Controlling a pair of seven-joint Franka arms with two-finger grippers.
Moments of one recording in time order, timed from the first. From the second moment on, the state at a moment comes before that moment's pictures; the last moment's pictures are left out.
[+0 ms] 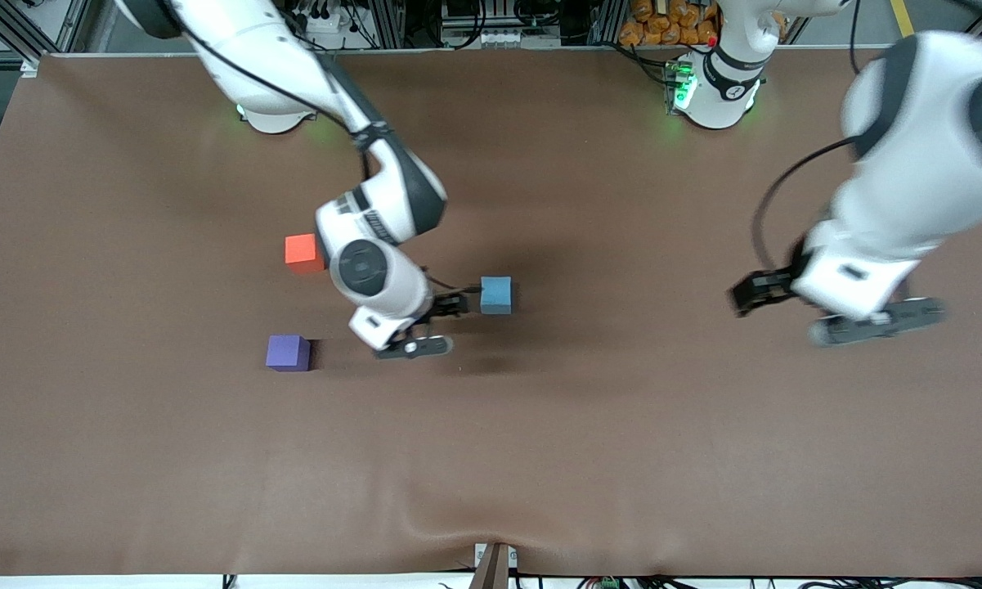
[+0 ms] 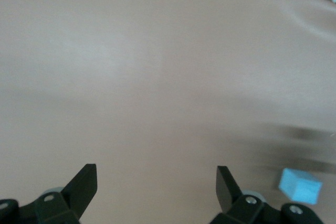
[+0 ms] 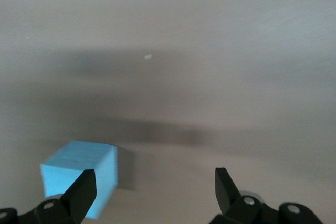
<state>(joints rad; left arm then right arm) -0.15 0.27 -0.06 -1.35 0.04 1.66 -0.37 0.64 0.69 -0.02 -1.49 0.22 2.15 0.46</state>
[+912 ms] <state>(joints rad) 0.03 0.10 -0.08 -1.51 0.03 1.64 -0.13 0.84 0.80 -0.03 -1.48 0.20 2.33 0.62</state>
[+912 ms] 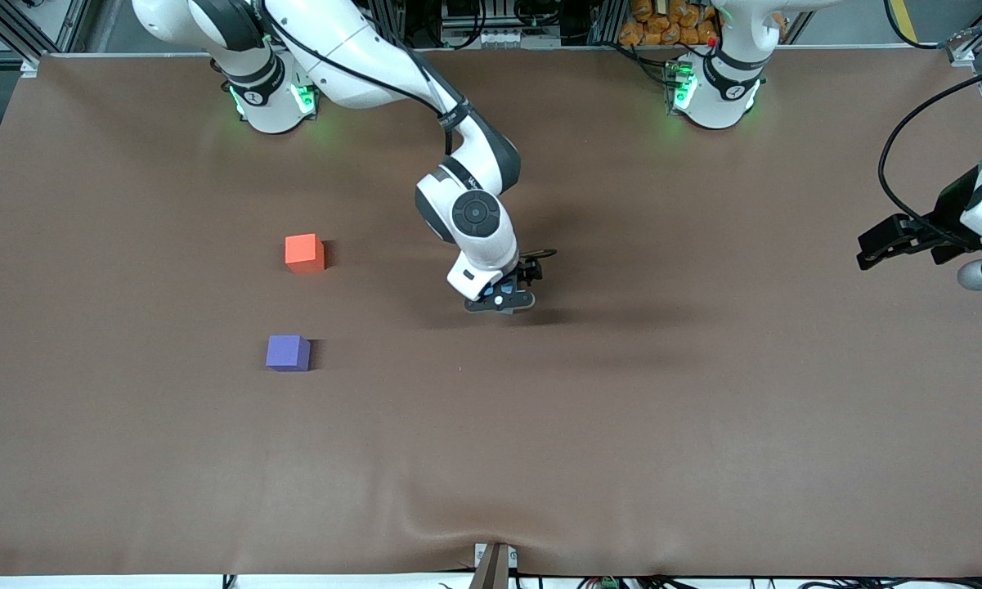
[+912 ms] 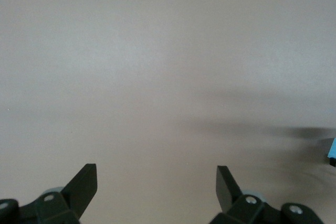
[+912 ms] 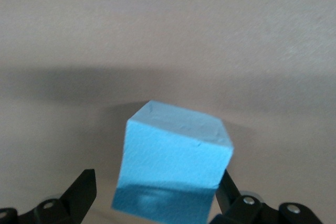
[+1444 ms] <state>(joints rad) 0.04 0.10 -0.08 -1.52 0.02 1.64 -0.12 0.81 0.80 -0.05 -1.47 0.19 2.33 0.72</state>
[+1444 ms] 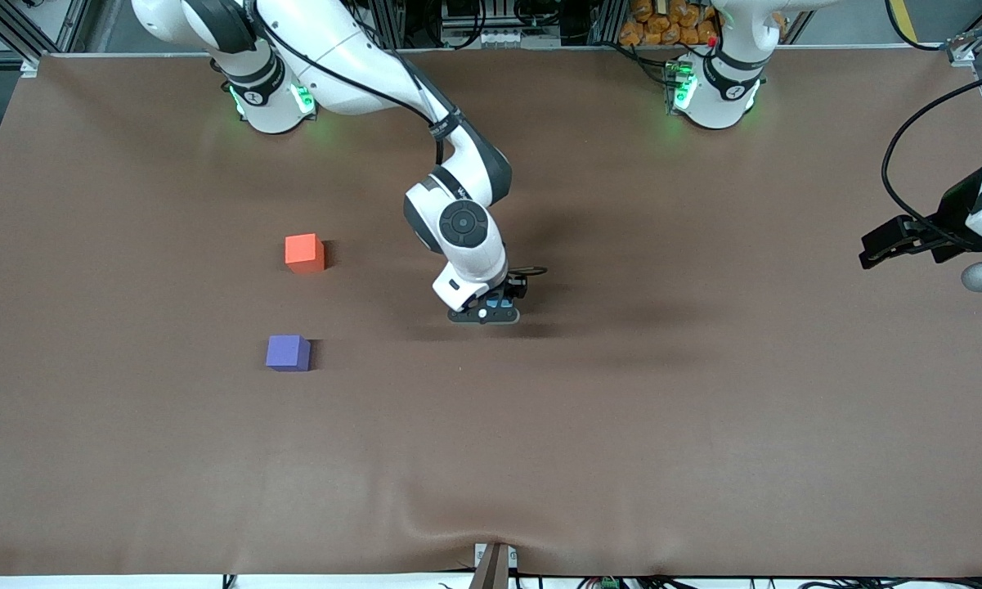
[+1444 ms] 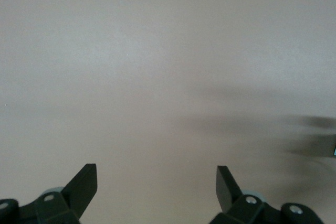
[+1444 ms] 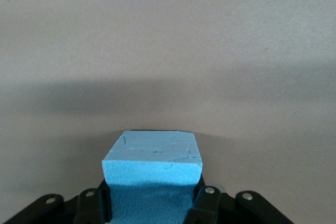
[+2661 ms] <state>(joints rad) 0.04 0.10 -0.08 -1.53 0.02 1.65 -0.12 0.37 0.23 -0.07 -2.10 0.05 2.20 0.22</state>
